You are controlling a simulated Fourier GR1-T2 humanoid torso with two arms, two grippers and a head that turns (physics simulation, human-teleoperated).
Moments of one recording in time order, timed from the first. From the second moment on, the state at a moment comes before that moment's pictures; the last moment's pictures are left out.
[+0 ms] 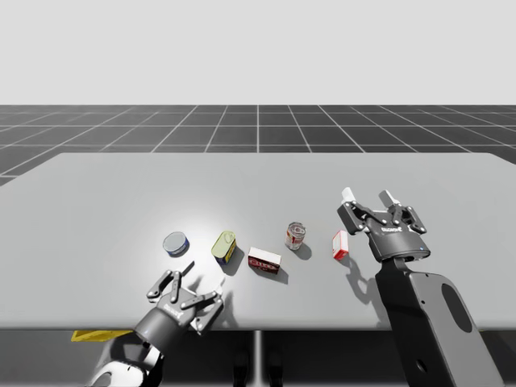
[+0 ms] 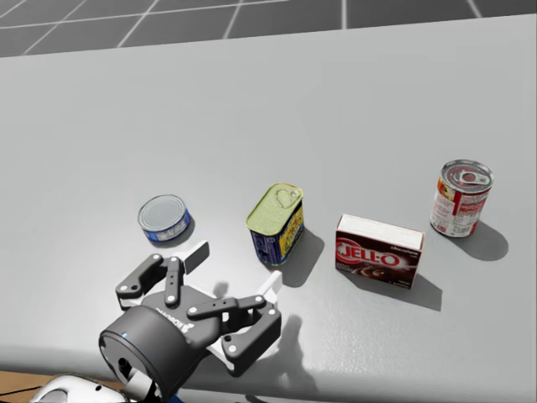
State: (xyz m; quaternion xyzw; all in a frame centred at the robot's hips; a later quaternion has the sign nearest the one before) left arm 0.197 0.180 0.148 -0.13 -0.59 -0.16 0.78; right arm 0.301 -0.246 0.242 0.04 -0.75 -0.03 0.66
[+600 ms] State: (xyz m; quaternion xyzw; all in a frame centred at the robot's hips) left arm 0.251 0.137 0.144 -0.11 -0.58 -0.13 0.80; right arm 0.299 -0.246 0.243 0.04 -0.75 -0.03 0.66
